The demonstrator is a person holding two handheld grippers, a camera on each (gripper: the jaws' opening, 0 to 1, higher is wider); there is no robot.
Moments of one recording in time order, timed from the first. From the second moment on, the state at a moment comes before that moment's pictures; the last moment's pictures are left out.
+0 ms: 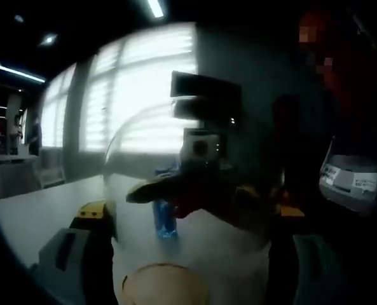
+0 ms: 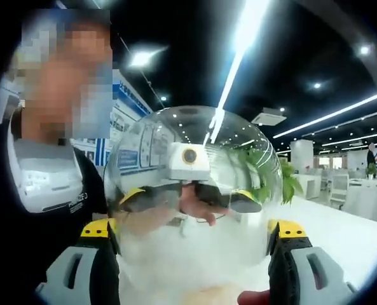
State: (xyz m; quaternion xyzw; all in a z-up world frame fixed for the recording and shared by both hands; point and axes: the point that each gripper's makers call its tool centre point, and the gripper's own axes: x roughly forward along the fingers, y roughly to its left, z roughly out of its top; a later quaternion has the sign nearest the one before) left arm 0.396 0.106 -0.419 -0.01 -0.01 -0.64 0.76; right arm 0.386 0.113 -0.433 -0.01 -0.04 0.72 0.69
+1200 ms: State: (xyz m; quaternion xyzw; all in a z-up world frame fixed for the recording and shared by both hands) left arm 0.362 0.097 -0.419 0.03 0.00 -0.64 0.77; right arm 0.357 0.108 -0.428 -0.03 -0.05 0.73 0.68
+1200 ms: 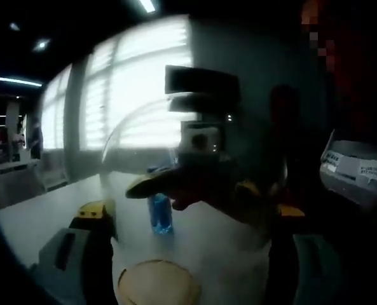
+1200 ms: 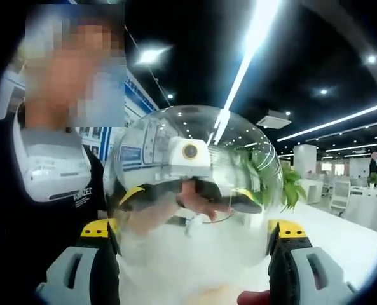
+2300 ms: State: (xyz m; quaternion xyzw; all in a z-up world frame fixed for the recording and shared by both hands) left arm 0.314 0.090 -0.433 0.02 0.02 -0.65 0.76; right arm 0.309 0.103 -0.442 -0.02 -0.04 0.72 0.70
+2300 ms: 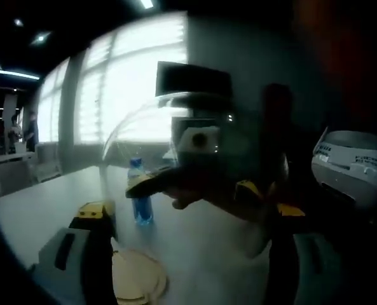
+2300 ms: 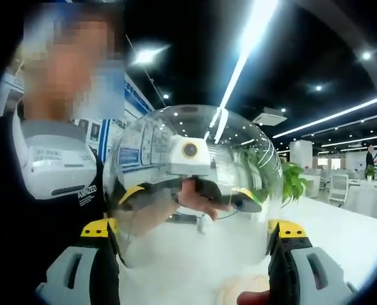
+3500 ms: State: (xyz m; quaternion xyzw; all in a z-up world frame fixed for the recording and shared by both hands) left arm 0.273 0.091 -0.463 0.00 0.03 -0.65 0.76; right arm 0.270 0.102 -0.472 0.00 -0.02 0.71 0.70
